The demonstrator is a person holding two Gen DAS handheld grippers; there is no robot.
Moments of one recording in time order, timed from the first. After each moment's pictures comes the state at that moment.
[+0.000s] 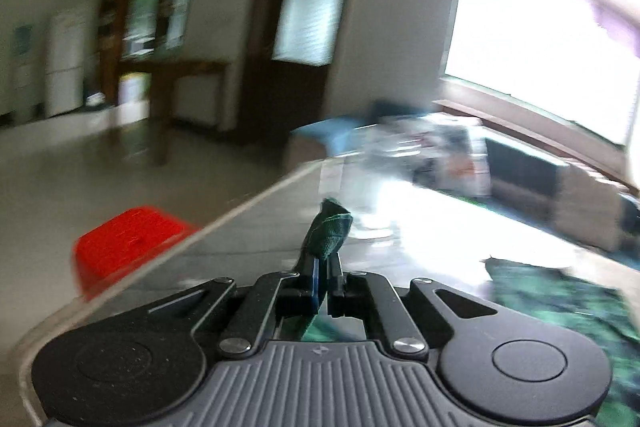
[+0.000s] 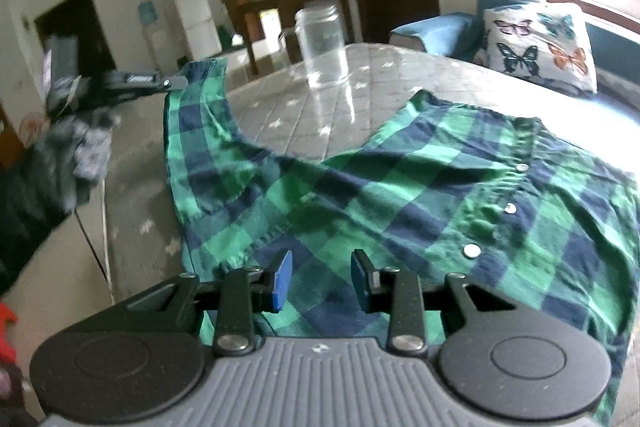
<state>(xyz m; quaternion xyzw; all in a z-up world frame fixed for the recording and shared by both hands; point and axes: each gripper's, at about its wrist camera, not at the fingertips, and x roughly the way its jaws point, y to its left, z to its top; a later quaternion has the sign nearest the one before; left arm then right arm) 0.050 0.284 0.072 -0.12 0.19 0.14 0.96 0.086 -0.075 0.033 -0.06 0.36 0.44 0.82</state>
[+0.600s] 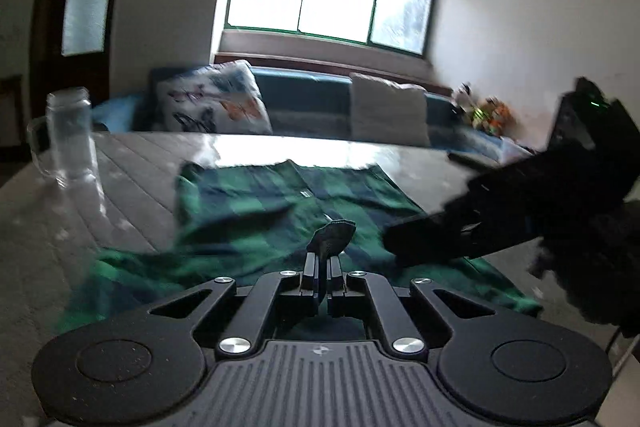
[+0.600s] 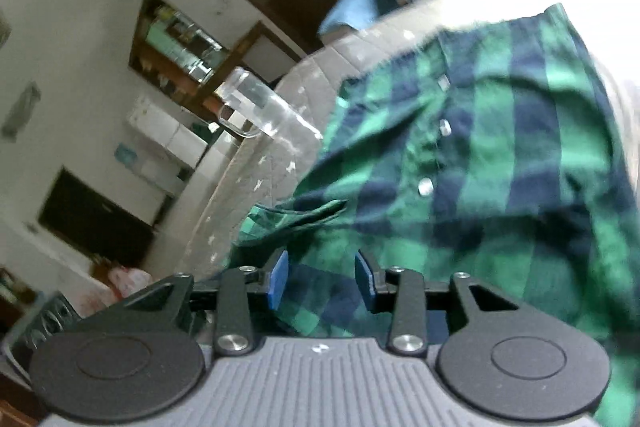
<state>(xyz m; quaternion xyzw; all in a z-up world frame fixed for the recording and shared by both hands) 0.019 0.074 0.043 -0.03 0.24 -0.15 0.96 0.127 -0.163 0.012 0.24 0.46 0.37 0.77</state>
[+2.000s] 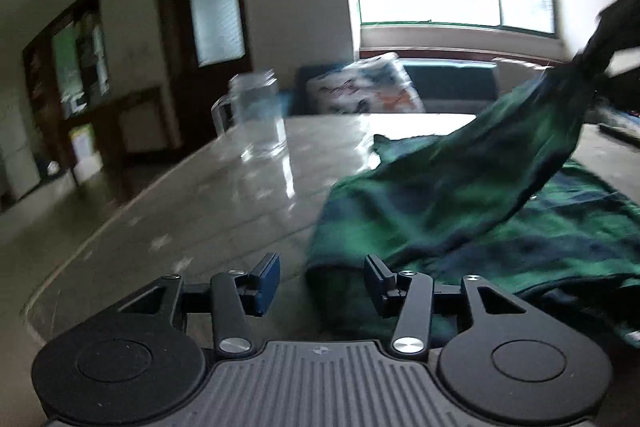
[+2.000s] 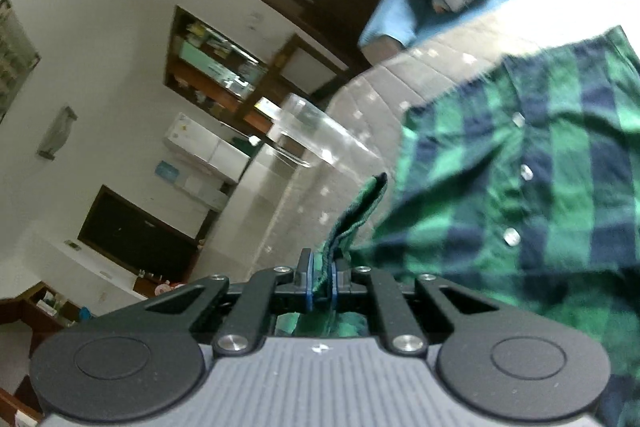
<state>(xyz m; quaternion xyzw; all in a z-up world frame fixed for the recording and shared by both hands) -0.023 0.152 0.011 0.03 0.25 0.10 0.96 0.147 -0.127 0.062 0.27 0.43 0.42 0.75</state>
